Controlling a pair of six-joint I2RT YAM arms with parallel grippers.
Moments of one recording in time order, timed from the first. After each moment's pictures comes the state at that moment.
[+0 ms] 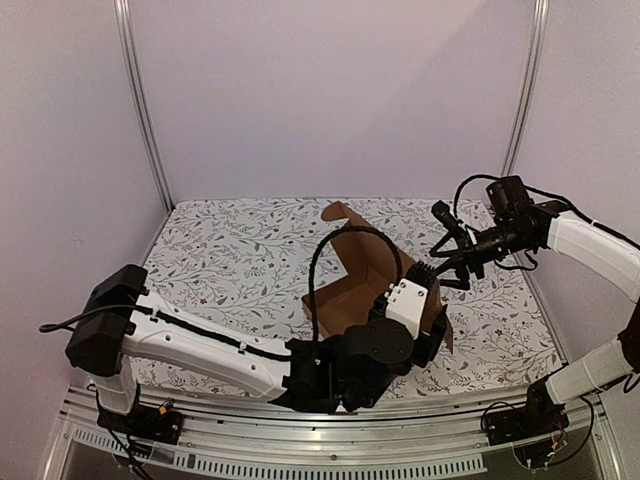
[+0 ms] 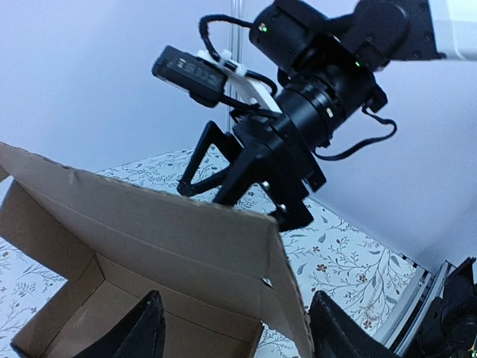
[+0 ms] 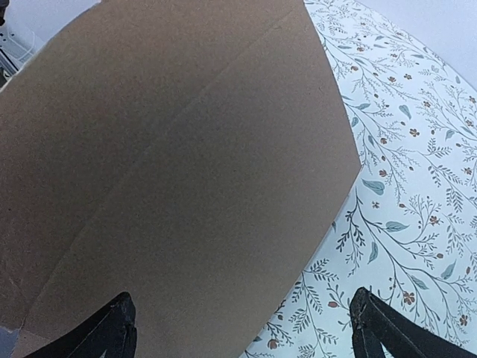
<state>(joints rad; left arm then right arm) -1.55 2.00 1.40 0.46 -0.92 -0.17 0.29 1.35 1.08 -0.71 -0.82 -0.56</state>
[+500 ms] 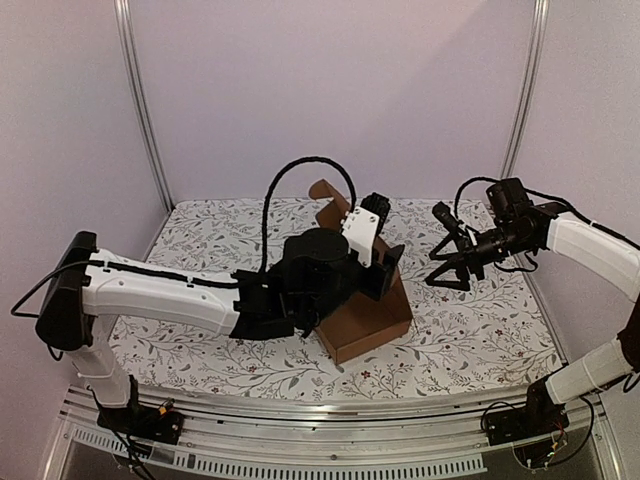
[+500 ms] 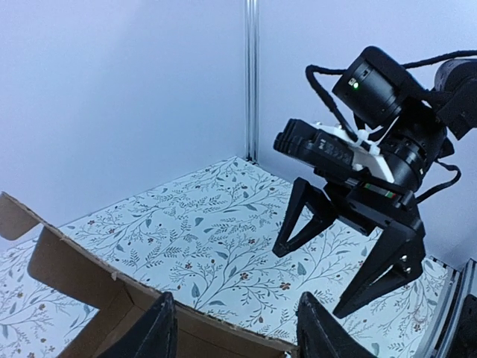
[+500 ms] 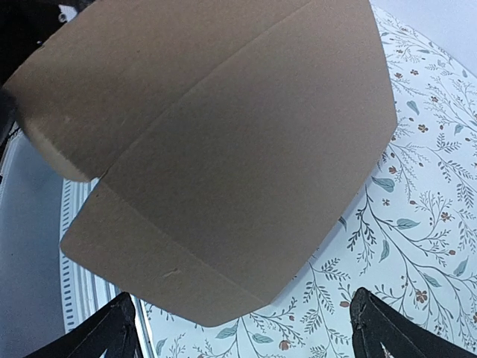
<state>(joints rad) -1.30 1.78 1.29 0.39 -0.62 -0.08 0.29 1.35 1.07 -0.71 -0.85 -0.54</state>
